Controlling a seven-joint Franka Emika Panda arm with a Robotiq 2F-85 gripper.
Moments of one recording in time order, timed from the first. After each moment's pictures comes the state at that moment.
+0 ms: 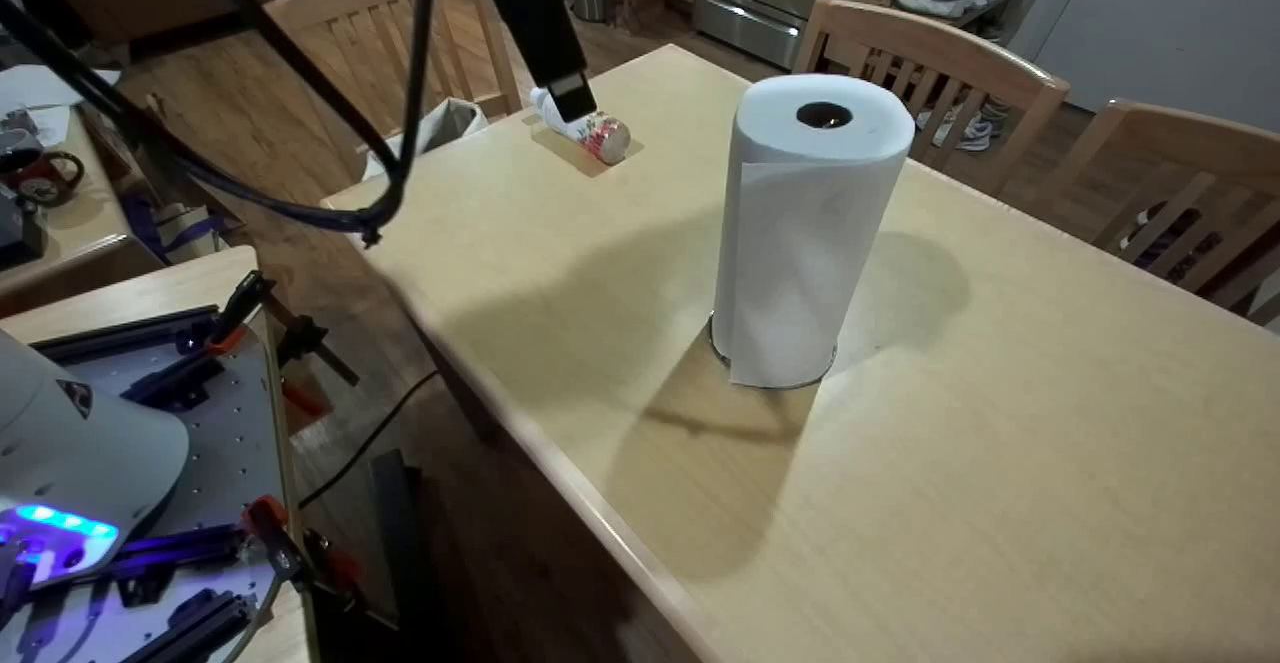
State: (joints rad) arm -0.05 -0.42 -0.22 -2.43 0.08 2.28 -0.08
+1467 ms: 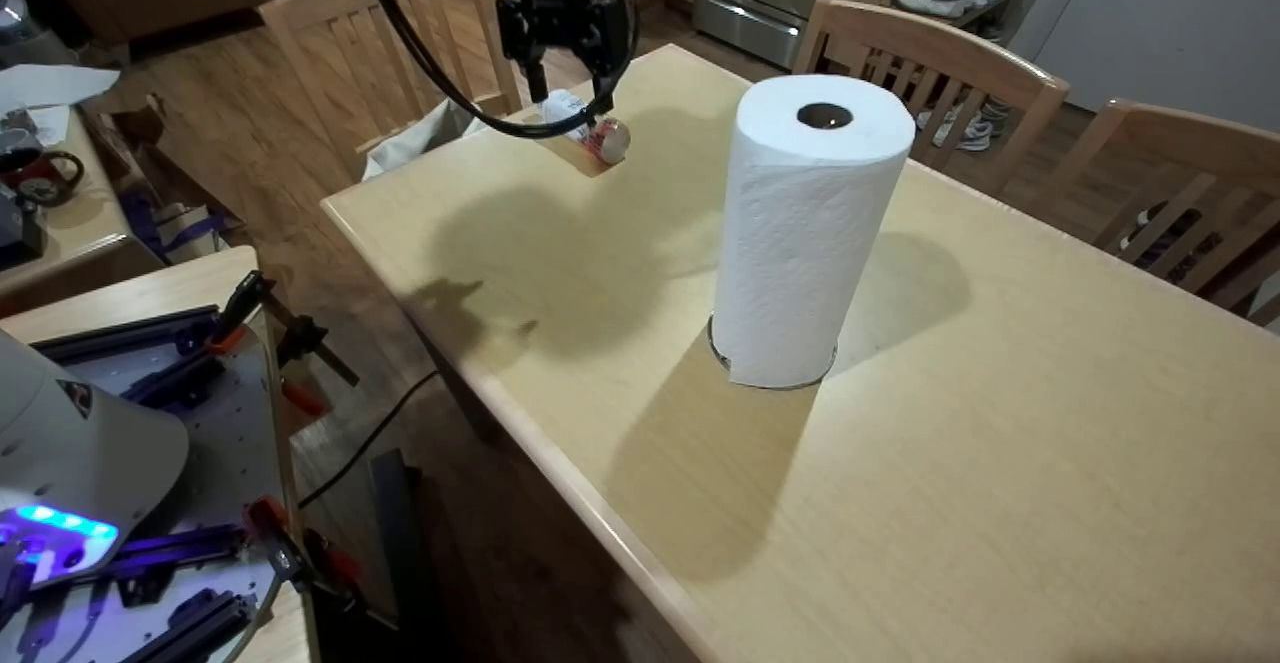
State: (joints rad) arm 0.13 0.18 0.09 -2.06 -0.26 2.15 -0.09
